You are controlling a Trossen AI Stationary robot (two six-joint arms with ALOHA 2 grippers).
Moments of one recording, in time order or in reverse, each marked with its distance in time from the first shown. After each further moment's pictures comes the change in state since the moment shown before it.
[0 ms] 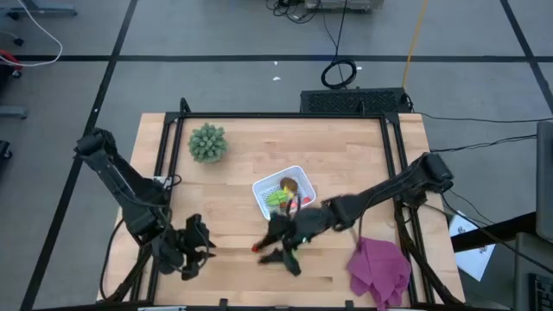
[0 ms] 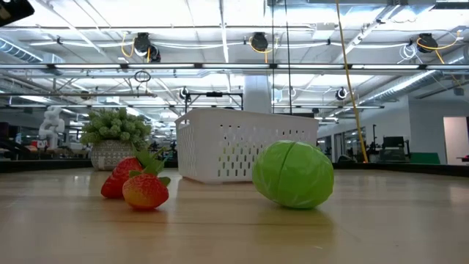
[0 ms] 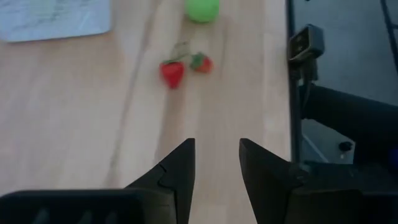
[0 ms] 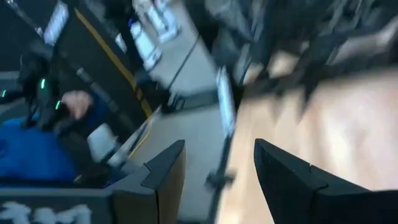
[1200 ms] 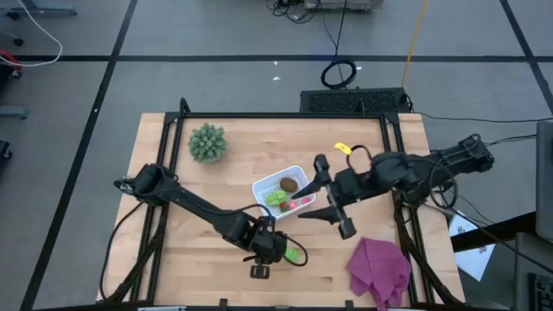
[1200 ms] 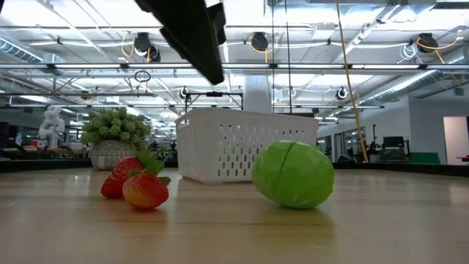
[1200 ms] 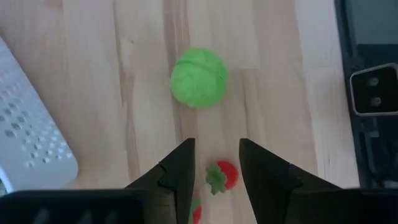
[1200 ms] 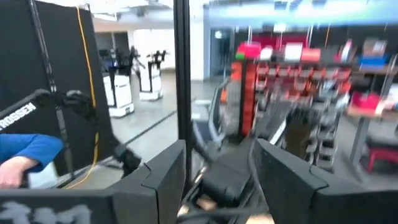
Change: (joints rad) left arm 0.455 0.714 0.686 -0.127 0.382 0.633; right arm -0.049 -0.453 0.000 -0.131 0.110 -0.482
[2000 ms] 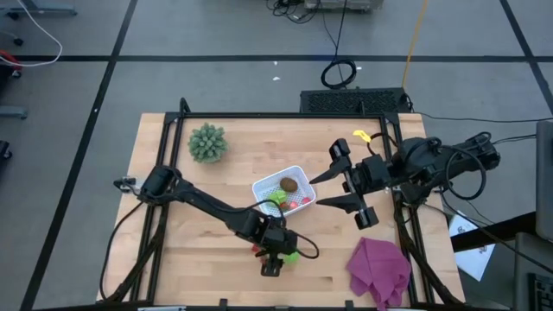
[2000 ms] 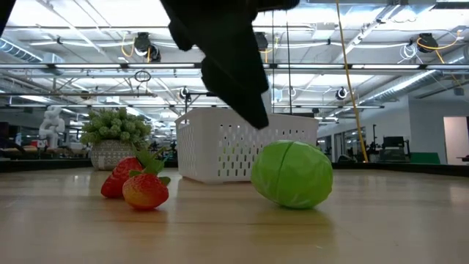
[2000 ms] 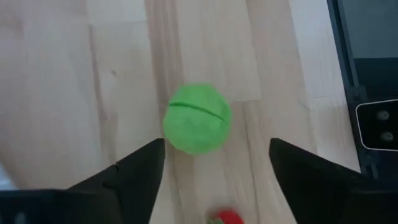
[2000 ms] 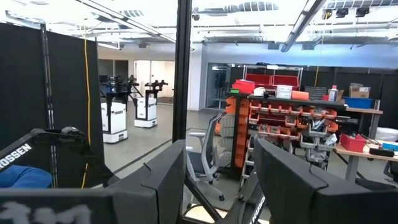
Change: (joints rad) left arm 0.056 0.088 0.000 0.157 0.112 0.049; right arm -0.001 -0.094 0.000 0.059 -0.003 -0.068
